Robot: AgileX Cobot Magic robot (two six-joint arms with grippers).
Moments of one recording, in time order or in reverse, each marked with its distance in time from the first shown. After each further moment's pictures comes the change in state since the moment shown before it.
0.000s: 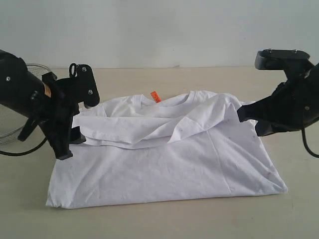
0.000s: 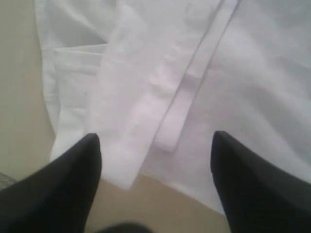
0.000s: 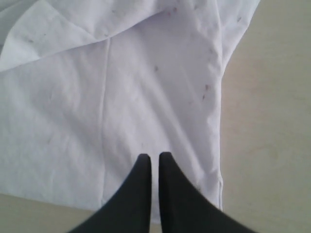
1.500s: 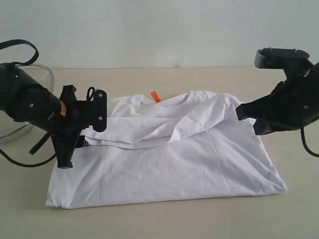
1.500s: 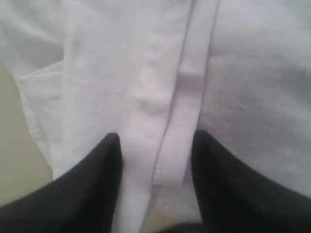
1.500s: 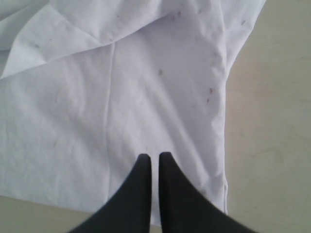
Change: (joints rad) left arm 0.000 0.165 -0.006 0.220 -0.141 0.023; right arm 0.000 0.000 0.000 0.026 -0.007 -0.011
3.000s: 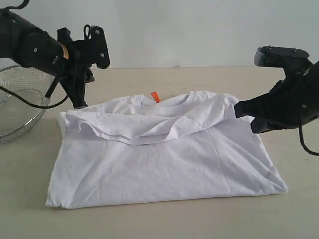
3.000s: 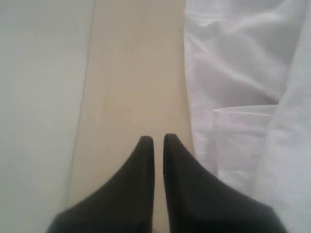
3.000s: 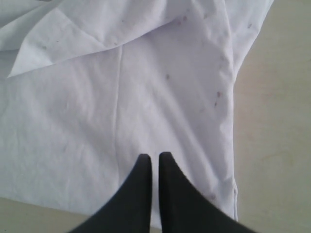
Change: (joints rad) left arm 0.055 0.033 -0.319 0.002 0.030 -0.087; right arm 0.000 0.000 0.000 0.041 -0.011 -0.011
